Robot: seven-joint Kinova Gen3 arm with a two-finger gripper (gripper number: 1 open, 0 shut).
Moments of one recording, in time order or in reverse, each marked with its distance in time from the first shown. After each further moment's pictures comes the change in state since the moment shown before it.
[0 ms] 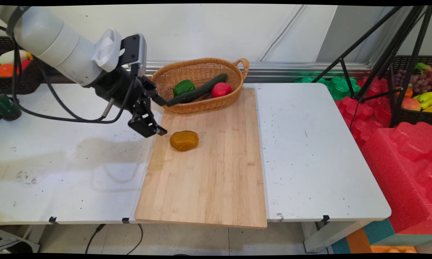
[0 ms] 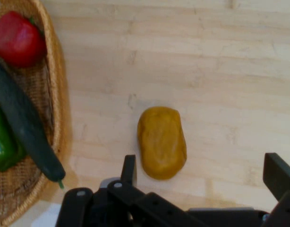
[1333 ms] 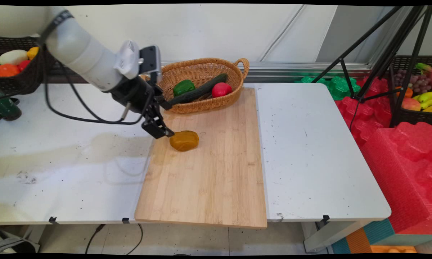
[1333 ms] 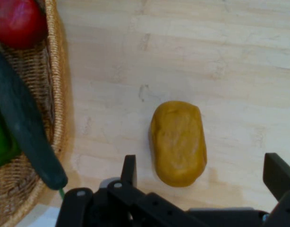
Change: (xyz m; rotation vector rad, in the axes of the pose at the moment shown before) arm 0.002 -0.016 0.041 -0.002 -0.050 -0.040
